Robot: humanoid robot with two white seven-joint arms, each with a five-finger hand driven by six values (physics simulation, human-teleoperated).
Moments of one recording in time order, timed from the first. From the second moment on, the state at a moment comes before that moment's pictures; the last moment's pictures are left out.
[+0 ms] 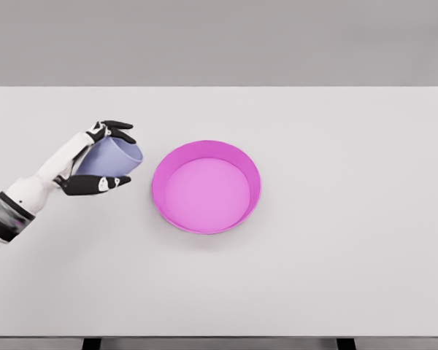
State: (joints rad) left arm -0.14 0.81 -0.45 -1.76 0.25 -0.31 -0.03; right arm 0.02 0.00 0.21 0.05 -0.08 -0.07 -0.06
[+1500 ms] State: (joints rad) left arm -0.18 0.12 -0.60 -1.46 -0.01 -0.61 0.50; right arm 0.02 0.00 0.21 0.05 -0.08 -0.07 -0.06
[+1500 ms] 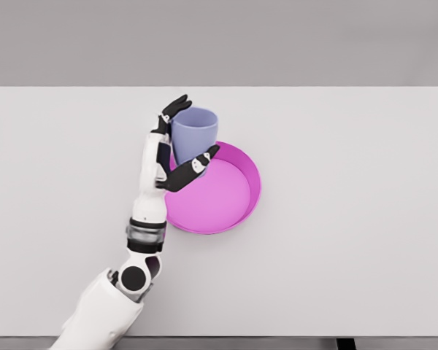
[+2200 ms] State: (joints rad) left arm -0.19 0.11 -0.61 -1.48 0.00 -0.61 0.50; right arm 0.02 0.00 0.21 0.05 -0.08 -0.07 -0.06
